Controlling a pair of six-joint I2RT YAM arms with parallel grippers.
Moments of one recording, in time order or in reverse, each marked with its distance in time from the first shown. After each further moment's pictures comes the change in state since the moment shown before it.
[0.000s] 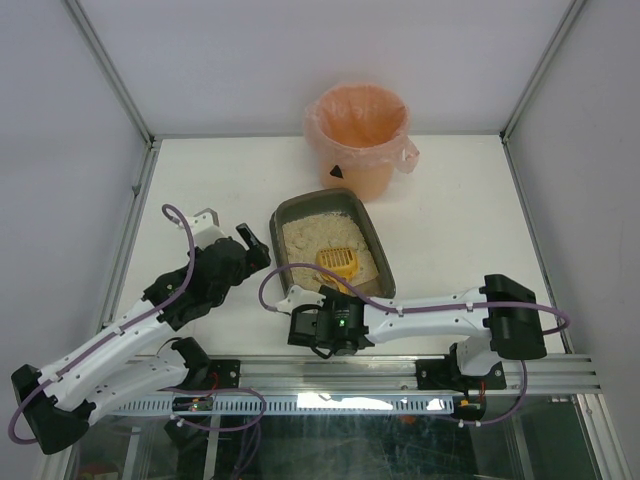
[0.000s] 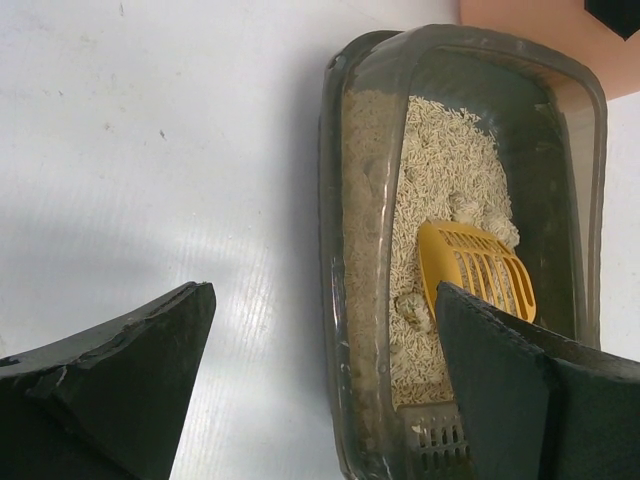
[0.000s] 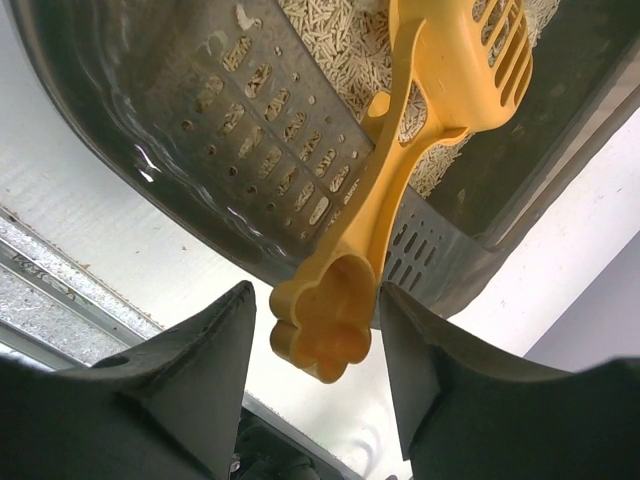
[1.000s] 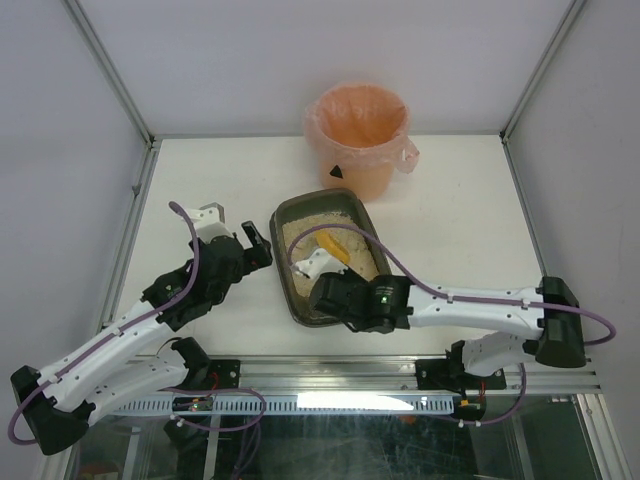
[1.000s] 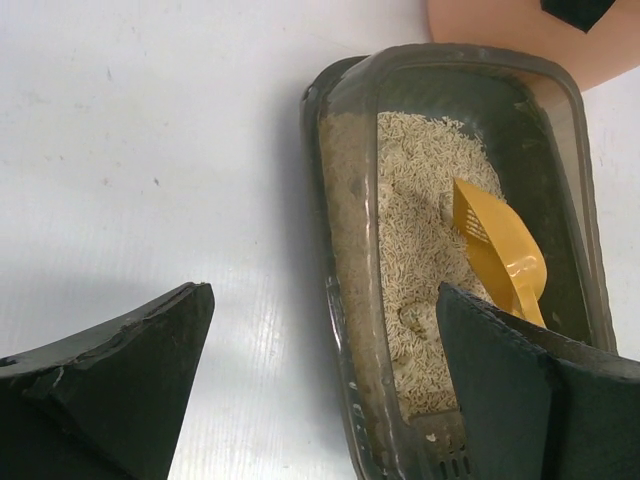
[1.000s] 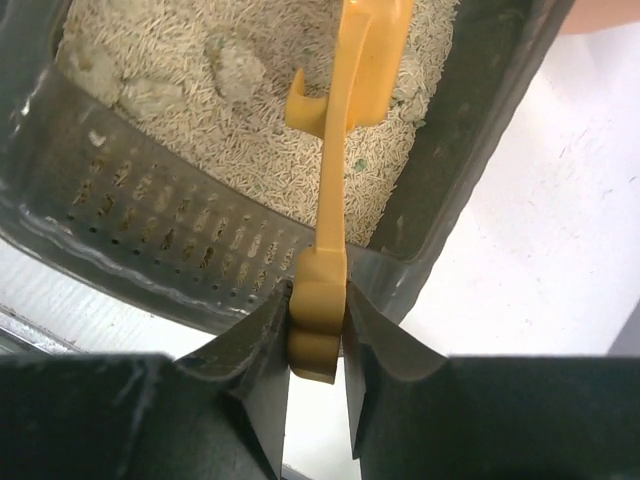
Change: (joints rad) left arm 0.000 -0.016 -0.002 0.074 0.001 0.146; right arm -0.106 -0.197 -0.062 0.133 0.066 -0.002
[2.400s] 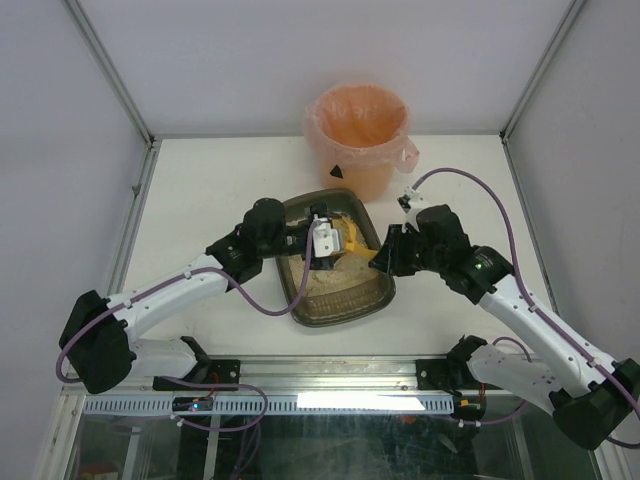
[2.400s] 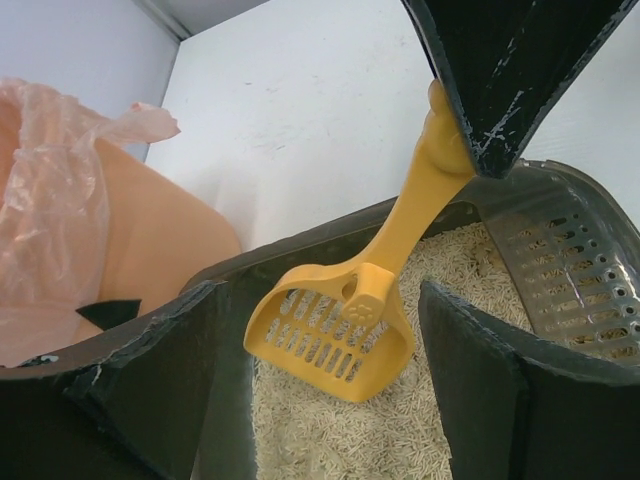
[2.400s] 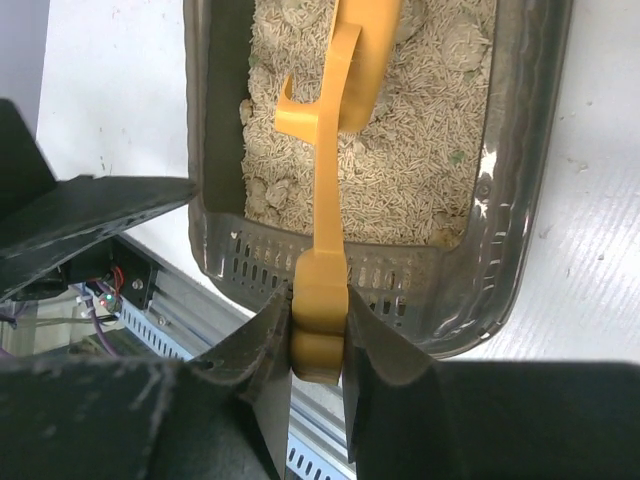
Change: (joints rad) left arm 0.000 0.461 0.135 0.670 1.054 1.466; right arm -0.772 -0.449 -0.215 0.215 -0.901 0.310
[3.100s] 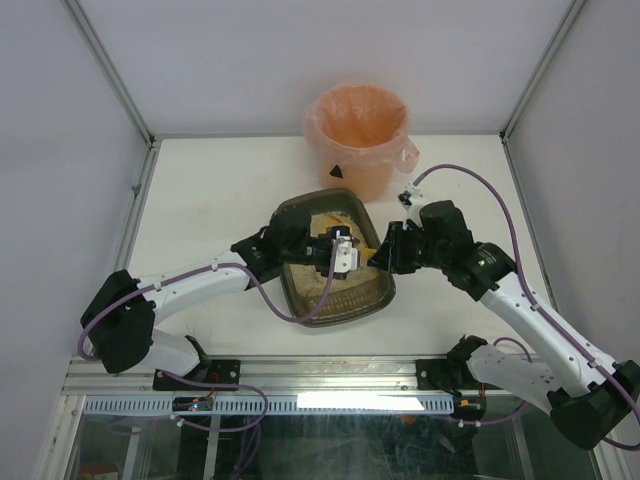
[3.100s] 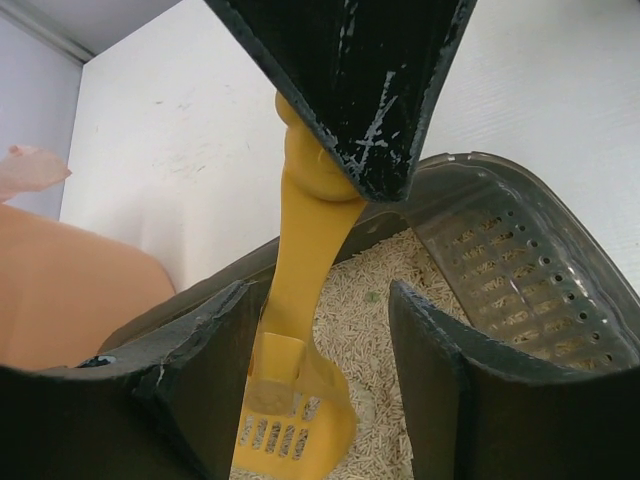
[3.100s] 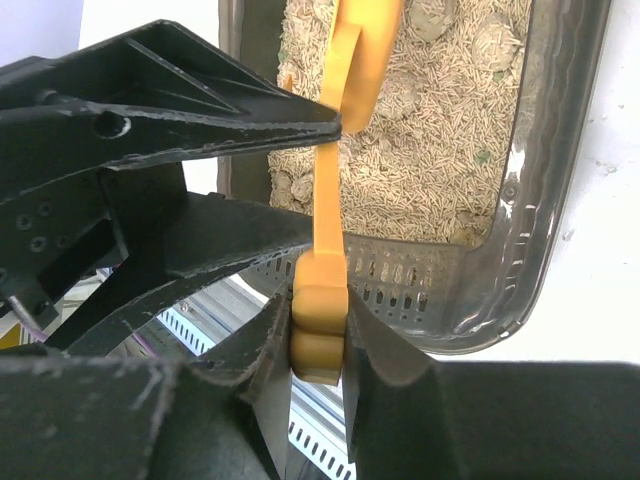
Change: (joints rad) left arm -0.069 0.165 0.033 -0.002 0.073 0.100; right arm -0.026 0.009 0.032 -0.019 -0.082 -0.004
